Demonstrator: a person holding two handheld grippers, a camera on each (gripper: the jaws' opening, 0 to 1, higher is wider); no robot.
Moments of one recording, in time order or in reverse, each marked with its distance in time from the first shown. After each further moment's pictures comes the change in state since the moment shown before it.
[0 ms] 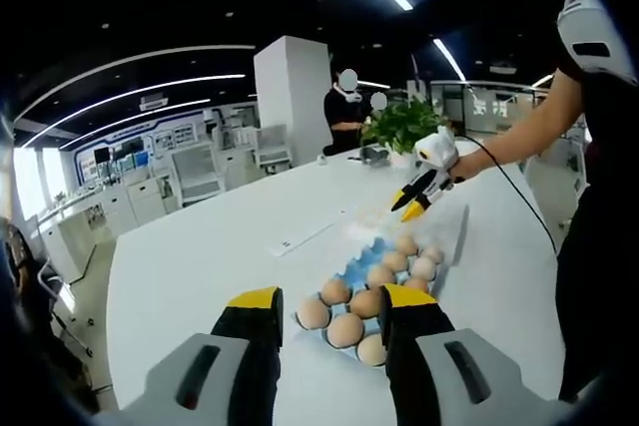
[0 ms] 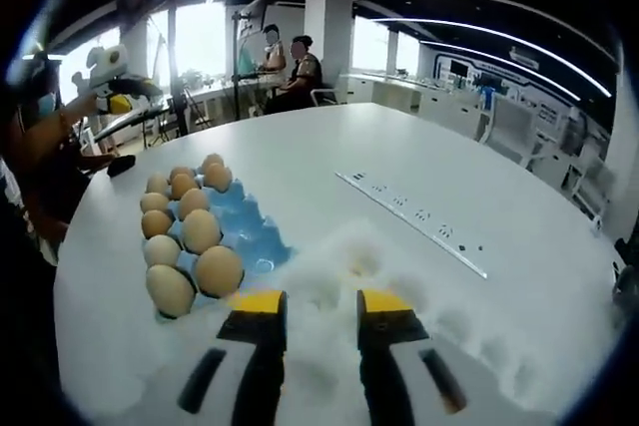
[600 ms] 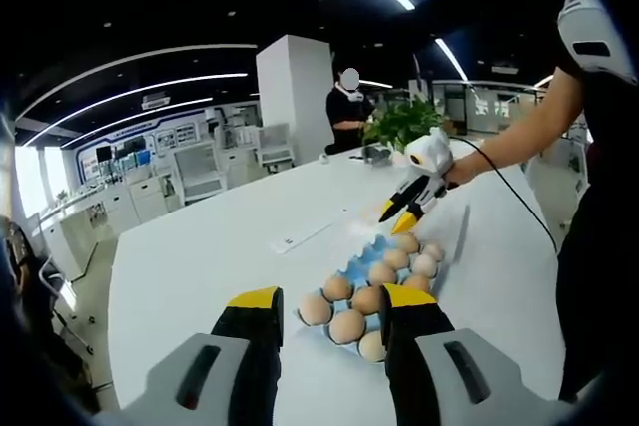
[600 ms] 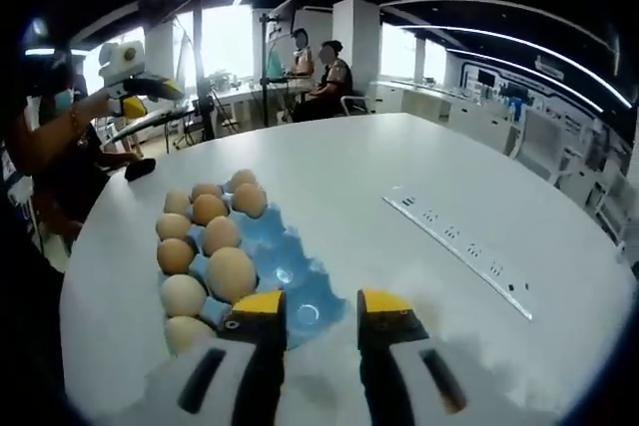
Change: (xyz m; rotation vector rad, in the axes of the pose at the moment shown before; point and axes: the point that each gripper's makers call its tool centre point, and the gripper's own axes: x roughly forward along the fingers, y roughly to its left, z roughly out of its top) left arm -0.003 0.002 -0.003 -0.005 0.002 0.008; right arm 0.037 0.043 0.028 -0.032 -0.032 0.110
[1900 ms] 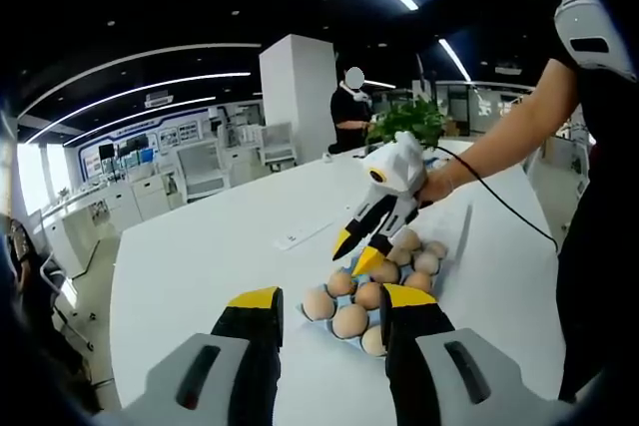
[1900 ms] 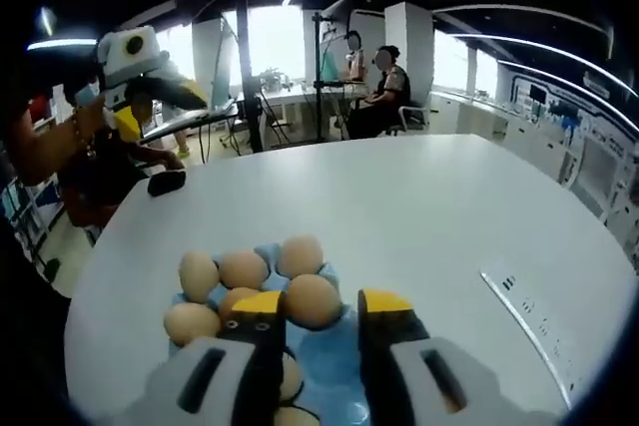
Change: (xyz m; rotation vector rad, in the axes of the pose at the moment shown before) left arm -0.005 0.005 -0.004 -0.008 0.000 0.011; right arm 0.101 0.080 0.076 -0.108 -0.036 0.220
